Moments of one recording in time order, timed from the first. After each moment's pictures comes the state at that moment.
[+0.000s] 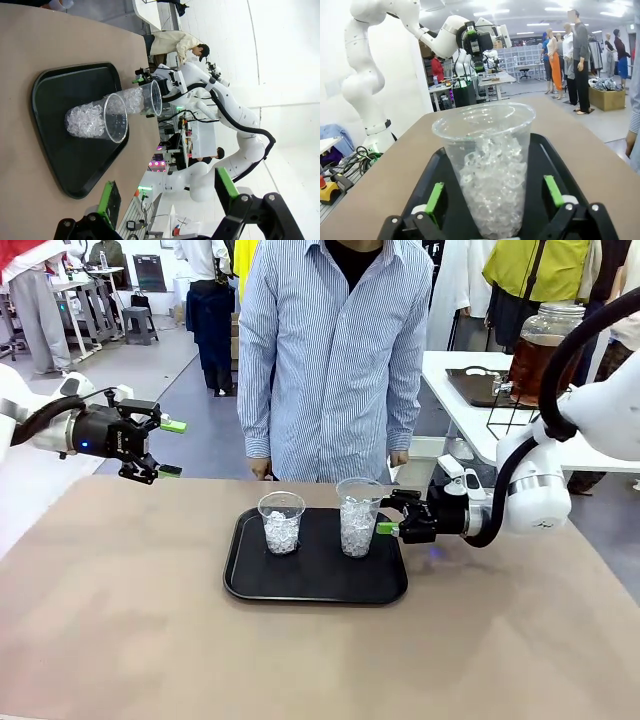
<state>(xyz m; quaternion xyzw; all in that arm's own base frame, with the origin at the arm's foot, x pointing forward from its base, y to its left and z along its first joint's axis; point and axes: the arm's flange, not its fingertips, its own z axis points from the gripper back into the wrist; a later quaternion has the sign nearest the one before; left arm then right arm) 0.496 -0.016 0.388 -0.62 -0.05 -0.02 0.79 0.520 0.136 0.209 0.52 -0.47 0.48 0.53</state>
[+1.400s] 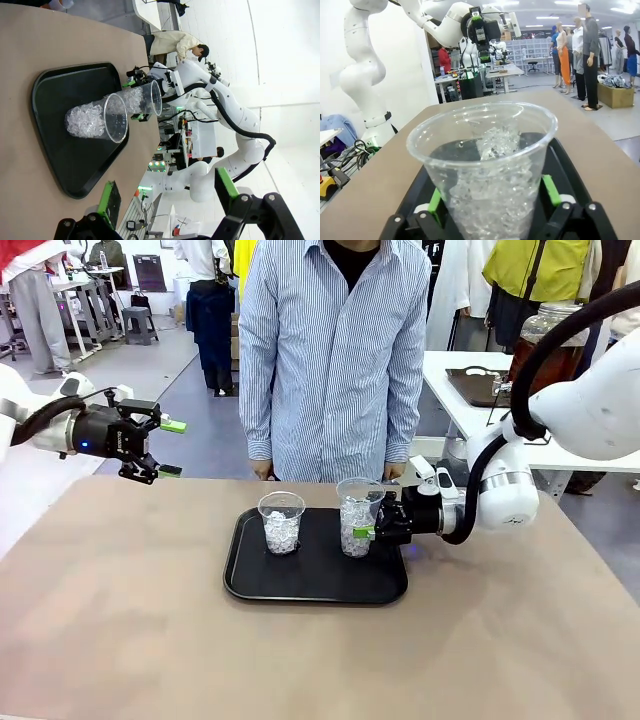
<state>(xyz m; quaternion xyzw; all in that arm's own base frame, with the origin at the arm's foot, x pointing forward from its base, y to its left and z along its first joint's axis) 0.496 -0.016 0.388 -0.62 -0.05 -0.02 0.79 0.527 0.179 0.204 0.52 -0.45 0.50 0.53</state>
